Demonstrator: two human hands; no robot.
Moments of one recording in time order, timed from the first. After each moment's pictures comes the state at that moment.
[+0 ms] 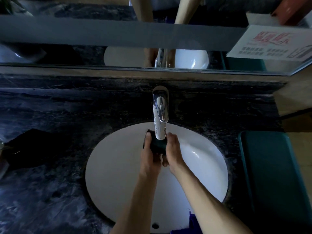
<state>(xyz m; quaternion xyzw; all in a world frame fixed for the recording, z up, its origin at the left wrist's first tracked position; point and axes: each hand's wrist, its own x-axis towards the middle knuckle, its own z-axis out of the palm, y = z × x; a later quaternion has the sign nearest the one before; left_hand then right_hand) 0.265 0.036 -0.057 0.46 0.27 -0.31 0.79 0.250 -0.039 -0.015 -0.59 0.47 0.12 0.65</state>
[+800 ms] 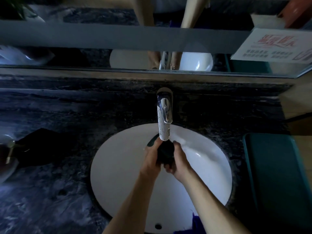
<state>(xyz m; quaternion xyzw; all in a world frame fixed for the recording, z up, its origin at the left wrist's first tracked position) 0.265 0.044 -0.037 0.56 0.20 -0.34 0.73 0.231 -0.043 -0.024 -0.48 0.50 0.18 0.70</state>
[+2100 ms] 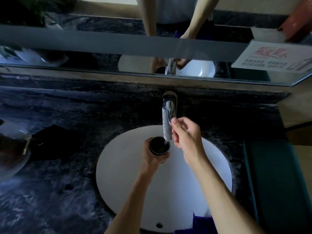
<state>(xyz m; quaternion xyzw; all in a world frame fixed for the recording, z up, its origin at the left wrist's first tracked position) 0.254 0.077 -0.044 0.72 0.09 -0.24 0.64 0.268 -0.052 0.078 -0.65 0.28 -0.04 0.70</state>
